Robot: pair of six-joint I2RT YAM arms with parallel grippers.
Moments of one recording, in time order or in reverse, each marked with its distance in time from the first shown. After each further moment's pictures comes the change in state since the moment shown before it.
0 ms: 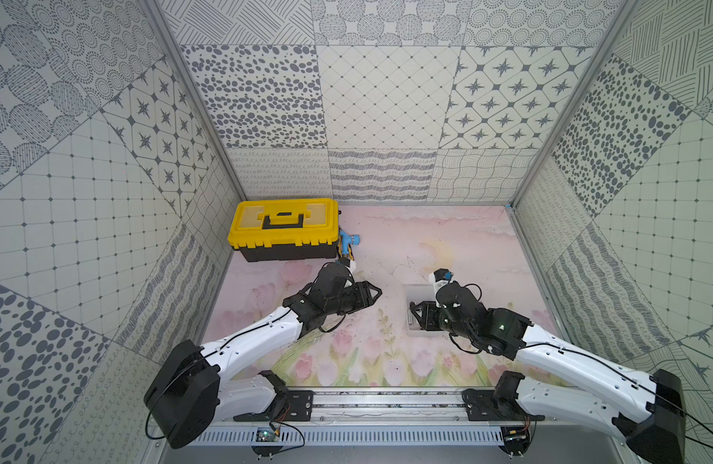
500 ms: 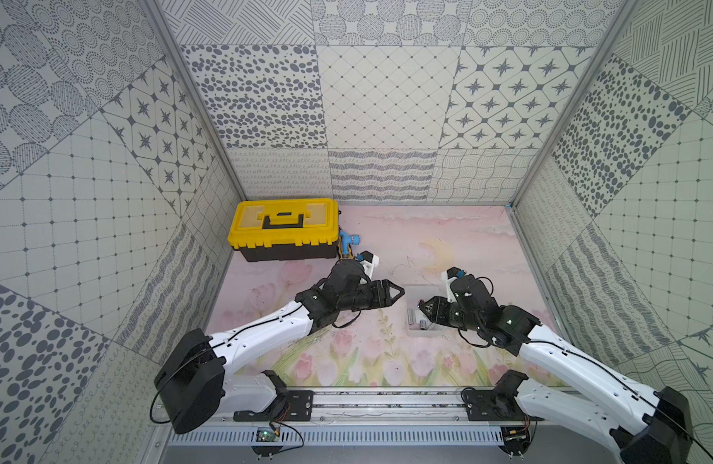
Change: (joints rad) left arm -0.116 0.056 0.103 0.056 0.067 0.059; right arm -0.175 -0.018 -0.036 -0.008 -0.190 0.016
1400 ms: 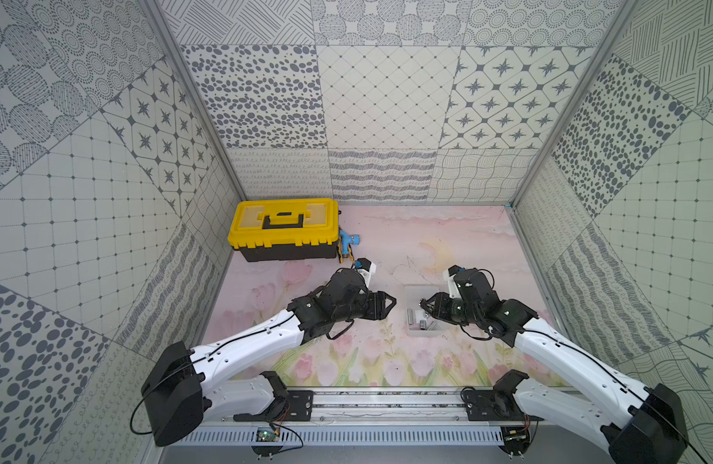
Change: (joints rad) left arm -0.061 -0.109 -0.021 -0.198 -0.220 0.158; right arm -0.114 0.048 -0.001 0.002 -0.122 -0.031
